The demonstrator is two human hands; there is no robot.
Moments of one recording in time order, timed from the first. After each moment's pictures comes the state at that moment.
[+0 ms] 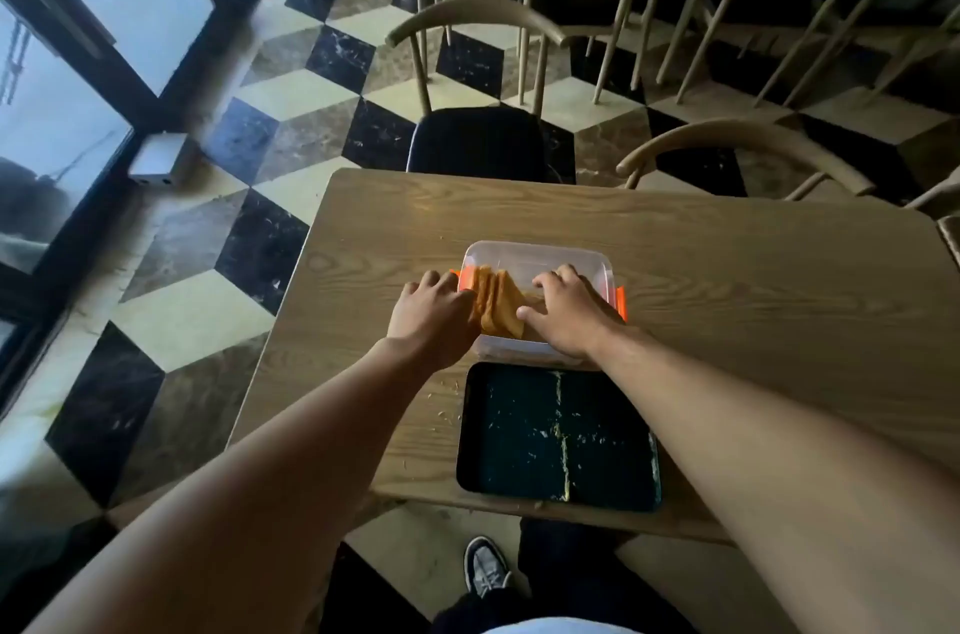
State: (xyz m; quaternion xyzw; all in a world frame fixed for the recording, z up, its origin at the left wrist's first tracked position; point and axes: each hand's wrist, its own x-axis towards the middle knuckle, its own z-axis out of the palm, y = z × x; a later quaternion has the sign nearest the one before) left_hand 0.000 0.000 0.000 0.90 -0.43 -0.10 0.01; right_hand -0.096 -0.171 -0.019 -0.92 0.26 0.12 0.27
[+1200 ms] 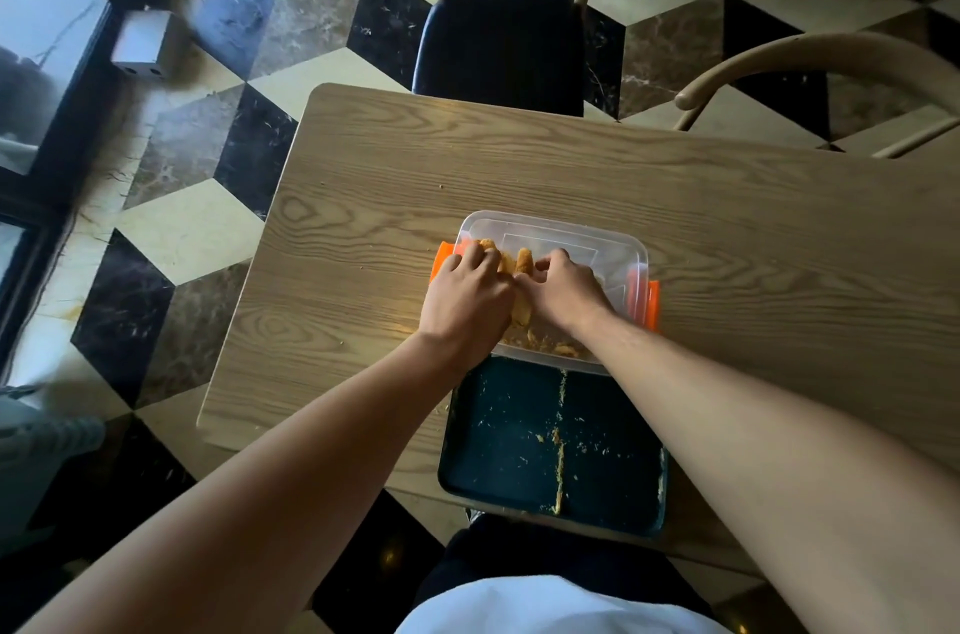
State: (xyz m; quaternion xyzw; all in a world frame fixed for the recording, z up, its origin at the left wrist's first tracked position) left_hand 0.014 -0.067 -0.050 0.87 -0.48 -0.09 -0.03; right_hand -0.037 -0.202 -0.093 -0.82 0.38 0.18 0.39
